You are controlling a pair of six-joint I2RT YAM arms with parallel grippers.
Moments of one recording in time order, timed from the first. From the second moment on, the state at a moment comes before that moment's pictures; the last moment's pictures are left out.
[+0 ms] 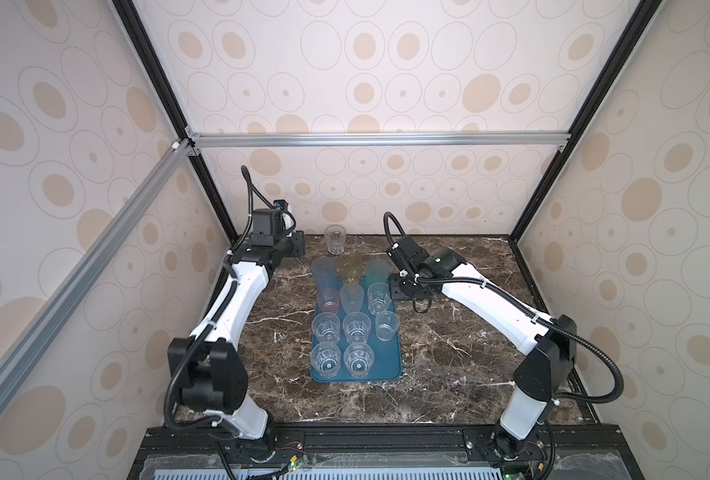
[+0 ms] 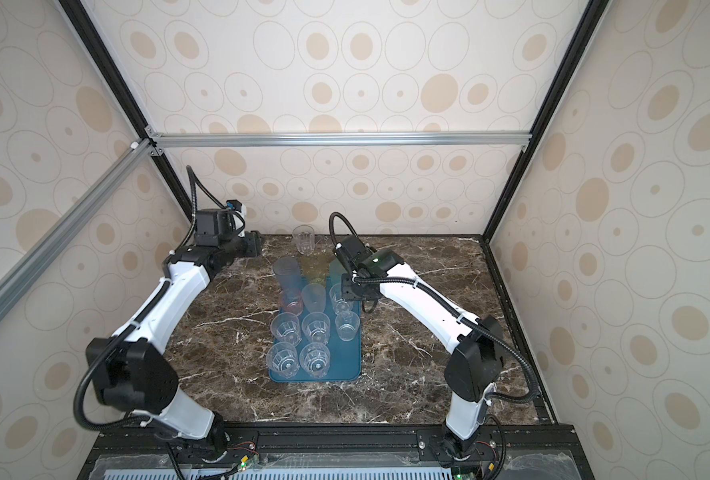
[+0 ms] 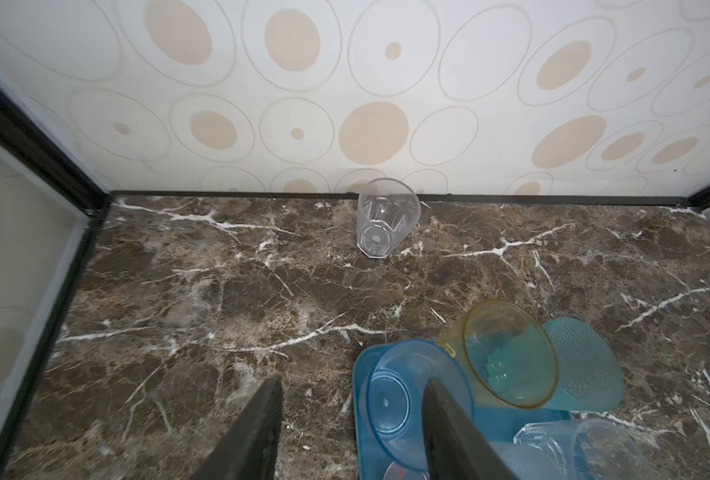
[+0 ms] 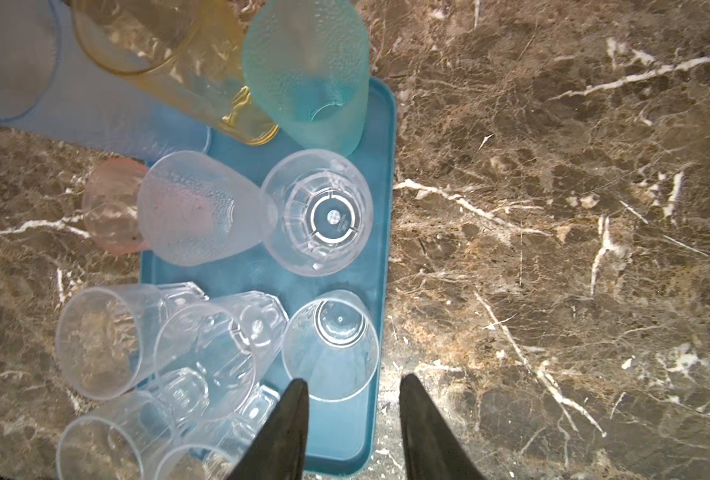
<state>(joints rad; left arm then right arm) -0.08 1.68 1.55 -0.46 0.11 -0.11 0.70 1.78 1.73 -1.07 0.16 0.61</state>
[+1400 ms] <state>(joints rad) -0.16 2.58 2.35 -0.50 0.08 -0.19 0.64 1.95 1.77 -1.05 0.07 0.56</state>
